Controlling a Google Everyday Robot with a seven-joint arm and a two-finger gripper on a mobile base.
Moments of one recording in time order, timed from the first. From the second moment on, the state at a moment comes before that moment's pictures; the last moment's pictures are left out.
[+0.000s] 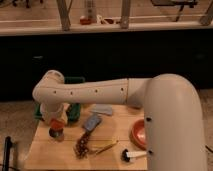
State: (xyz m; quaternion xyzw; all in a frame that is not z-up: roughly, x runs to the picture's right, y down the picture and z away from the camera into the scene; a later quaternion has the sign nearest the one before) arm -0.259 0.155 0.697 -0.16 -0.33 -0.63 0.69
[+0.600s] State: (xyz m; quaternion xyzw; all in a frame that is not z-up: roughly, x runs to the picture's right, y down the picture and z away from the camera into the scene) arm -0.269 0.164 0.695 -0.16 -0.34 -0.64 0.67
